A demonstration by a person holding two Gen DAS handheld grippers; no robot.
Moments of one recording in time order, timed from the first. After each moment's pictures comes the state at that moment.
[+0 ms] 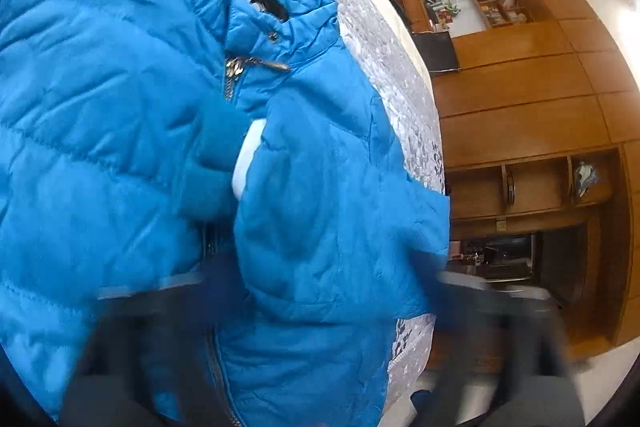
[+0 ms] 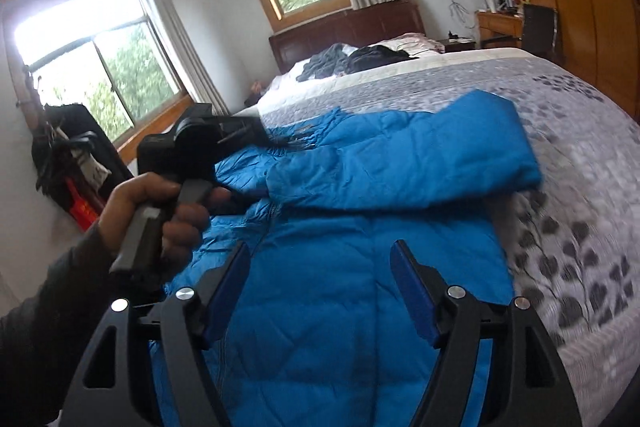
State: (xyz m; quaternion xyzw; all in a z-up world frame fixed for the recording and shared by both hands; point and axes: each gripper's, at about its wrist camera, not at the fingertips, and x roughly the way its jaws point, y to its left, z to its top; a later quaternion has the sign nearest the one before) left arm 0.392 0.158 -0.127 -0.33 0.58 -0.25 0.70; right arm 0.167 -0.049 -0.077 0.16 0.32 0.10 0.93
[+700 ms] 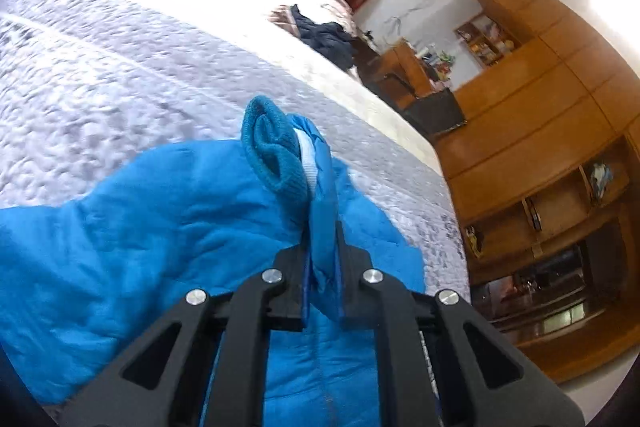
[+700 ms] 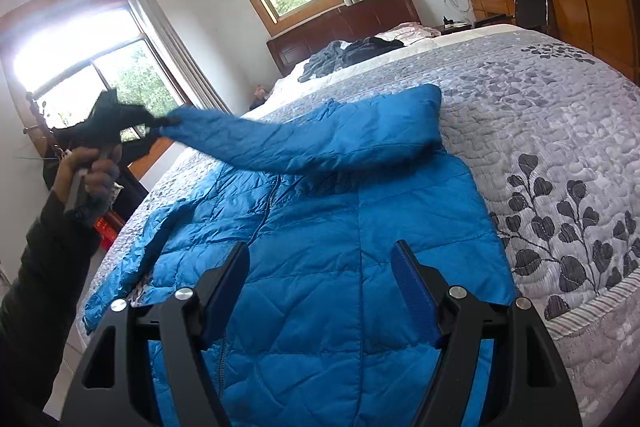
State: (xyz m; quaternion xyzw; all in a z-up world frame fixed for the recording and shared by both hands) left arm 0.385 0.314 0.000 -0.29 0.47 -0.19 0.81; right arm 0.154 -0.068 -0.096 0.21 0.32 0.11 0.92
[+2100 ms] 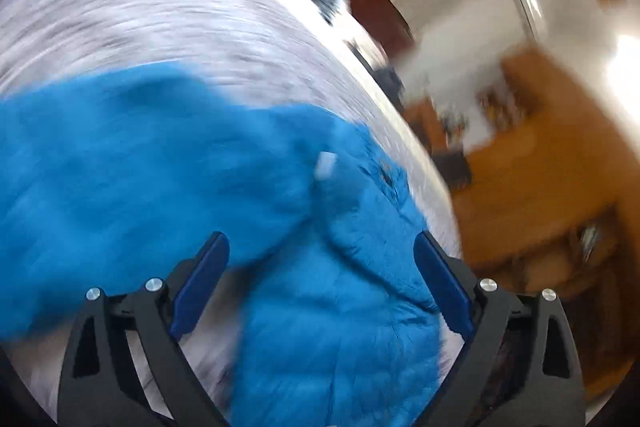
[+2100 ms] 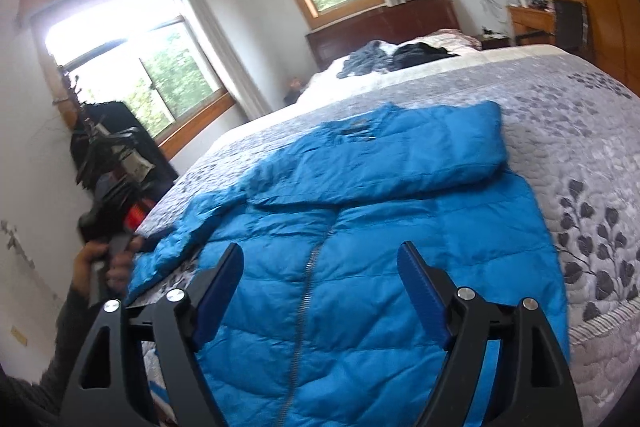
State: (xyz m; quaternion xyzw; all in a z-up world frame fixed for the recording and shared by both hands) left arm 0.190 0.484 -0.069 -0.45 0.38 -0.09 0.80; right arm 0.141 -0.008 -0.060 0.17 0.31 0.18 0.92
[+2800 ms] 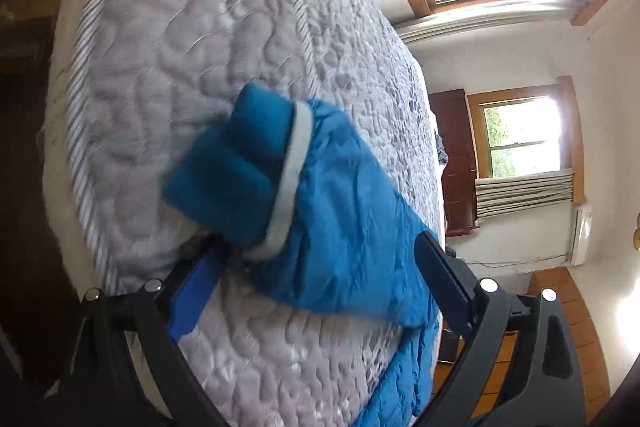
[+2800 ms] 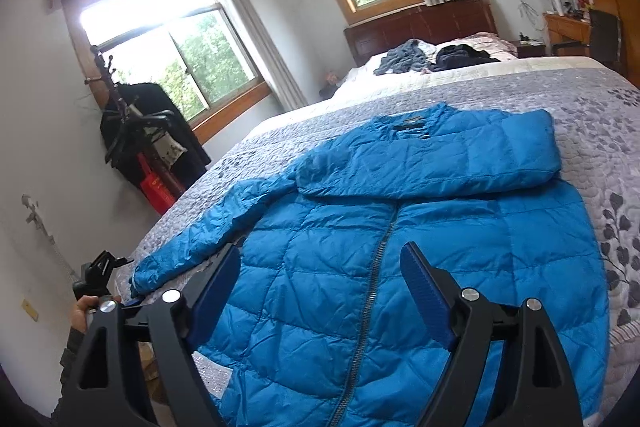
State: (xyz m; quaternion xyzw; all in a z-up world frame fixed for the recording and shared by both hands) left arm 0.010 0.665 -0.123 -0.61 0.26 0.15 0.73; right arm 0.131 0.028 -0.050 0.16 0.30 0.23 0.91
